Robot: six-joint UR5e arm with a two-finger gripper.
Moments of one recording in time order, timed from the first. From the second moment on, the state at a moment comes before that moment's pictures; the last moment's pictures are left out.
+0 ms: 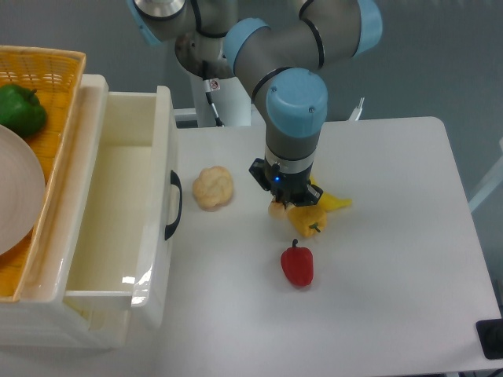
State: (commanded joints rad) arm 2.50 -1.83 -1.57 -1.32 1.57 0.99
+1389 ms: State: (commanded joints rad) arm 2.54 -1.76 -1.55 -1.35 1.50 0.98
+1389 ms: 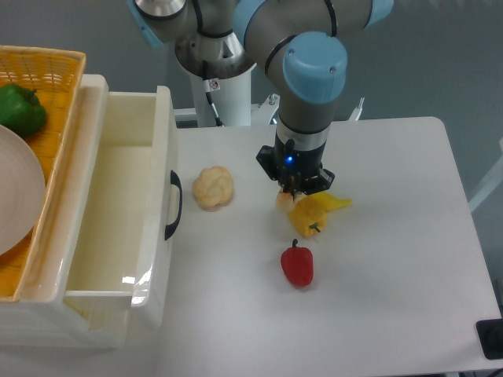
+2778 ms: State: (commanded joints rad) arm 2.56 -1.61 -1.54 -1.35 1.24 0.51
